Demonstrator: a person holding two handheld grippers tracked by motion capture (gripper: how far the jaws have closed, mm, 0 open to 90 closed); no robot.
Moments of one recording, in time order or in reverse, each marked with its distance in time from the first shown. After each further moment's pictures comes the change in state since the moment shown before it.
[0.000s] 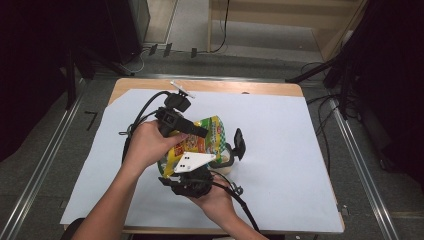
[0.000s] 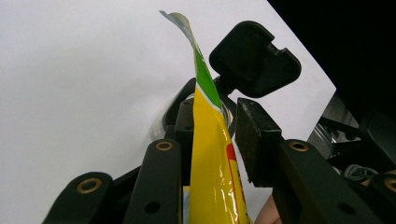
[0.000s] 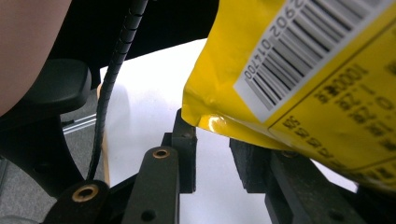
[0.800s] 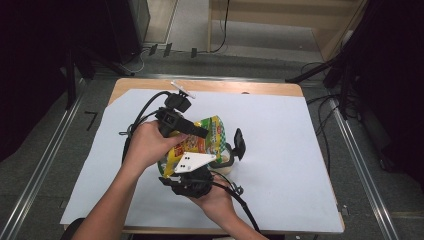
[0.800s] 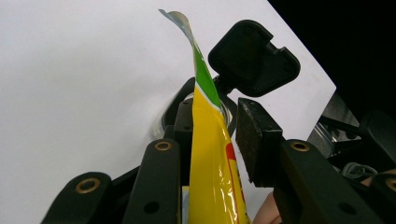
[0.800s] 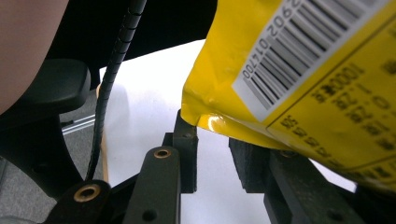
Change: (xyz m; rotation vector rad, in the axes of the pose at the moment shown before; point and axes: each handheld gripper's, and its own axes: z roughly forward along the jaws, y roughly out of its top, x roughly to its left) left arm -0.001 0.000 0.000 0.001 0.000 0.003; right arm 0.000 -0.001 0.000 -0.003 -0.002 -0.003
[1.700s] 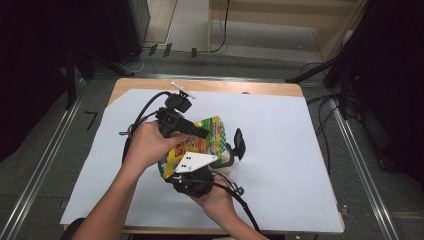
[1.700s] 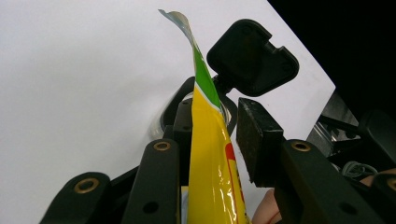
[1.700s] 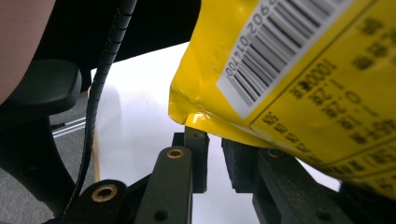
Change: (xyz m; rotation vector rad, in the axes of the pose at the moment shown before) left arm -0.001 0.000 0.001 0.002 0.001 0.003; right arm -0.001 -0.001 -0.001 -0.009 -0.032 -0.002
